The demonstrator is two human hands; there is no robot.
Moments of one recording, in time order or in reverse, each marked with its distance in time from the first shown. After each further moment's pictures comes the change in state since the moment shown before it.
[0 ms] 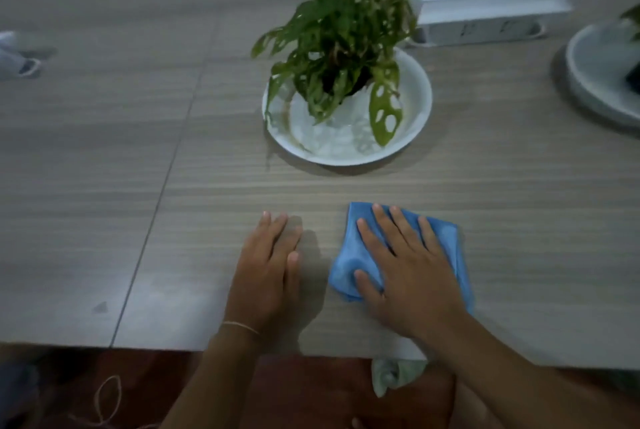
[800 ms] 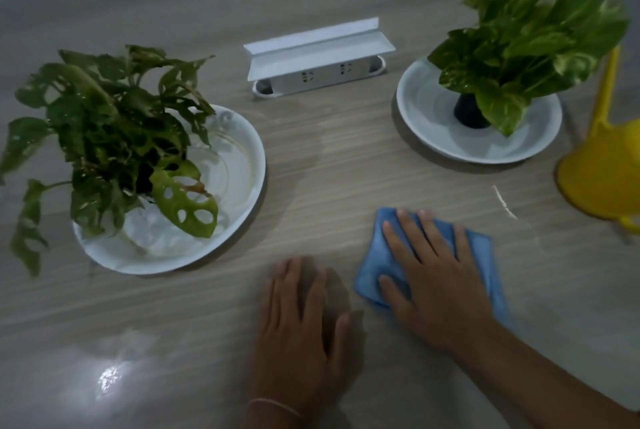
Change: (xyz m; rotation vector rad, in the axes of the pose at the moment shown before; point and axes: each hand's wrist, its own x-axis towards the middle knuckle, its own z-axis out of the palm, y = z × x) left_hand 0.083 0.216 0.128 0.012 -0.075 0.112; right_hand -0.016 0.249 -0.052 -0.092 0.060 0.265
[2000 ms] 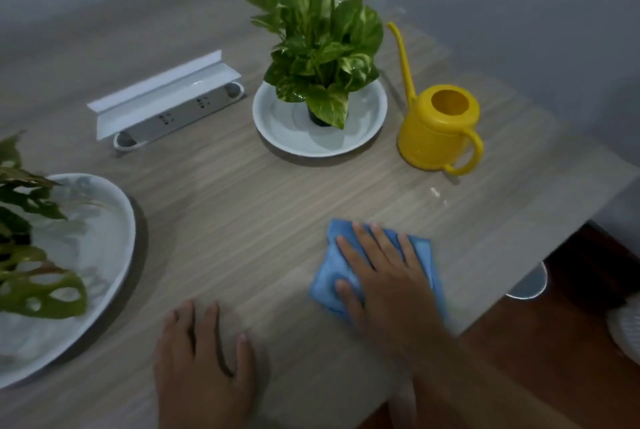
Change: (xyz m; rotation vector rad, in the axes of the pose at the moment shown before) left_hand 0.002 -0.008 0.012 0.066 0.118 -0.018; right_hand -0.074 0.037 0.006 0.134 0.118 0.289
